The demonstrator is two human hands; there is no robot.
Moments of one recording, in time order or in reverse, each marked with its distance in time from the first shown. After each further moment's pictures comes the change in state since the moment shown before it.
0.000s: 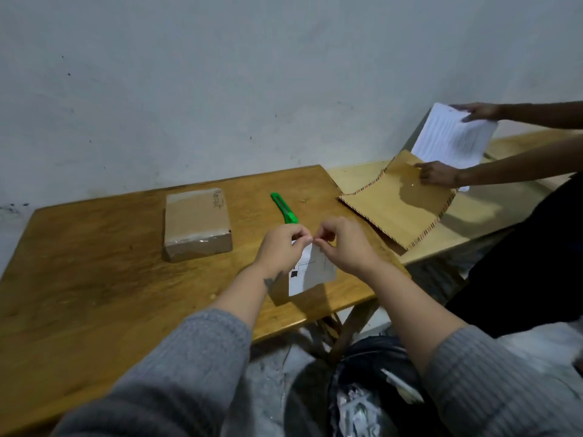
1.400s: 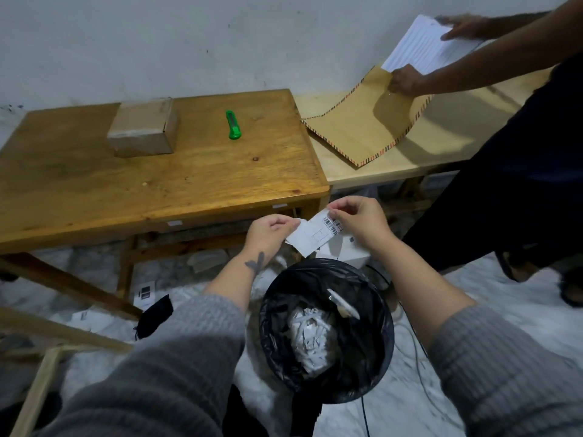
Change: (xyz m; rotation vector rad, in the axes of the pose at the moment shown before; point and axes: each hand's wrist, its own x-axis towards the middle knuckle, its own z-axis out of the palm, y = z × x) left_hand -0.141 0.105 0.224 -0.456 0.163 -0.485; right_hand -0.186 0.197 -0.089 0.582 -0.103 0.359
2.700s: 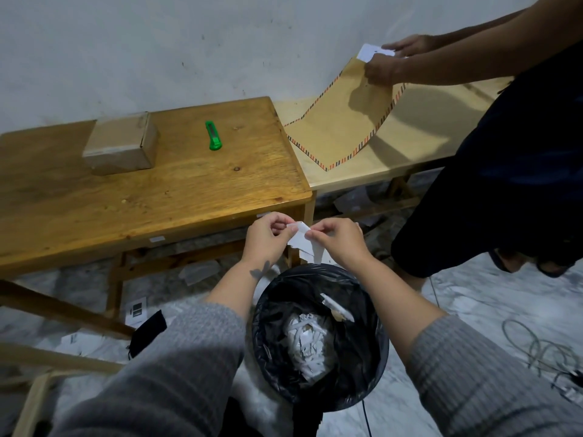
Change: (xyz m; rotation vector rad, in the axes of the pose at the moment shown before) left_hand 0.009 0.009 0.028 0.205 0.012 0.205; right_hand -0.006 0.026 0.011 -0.220 0.000 -0.050
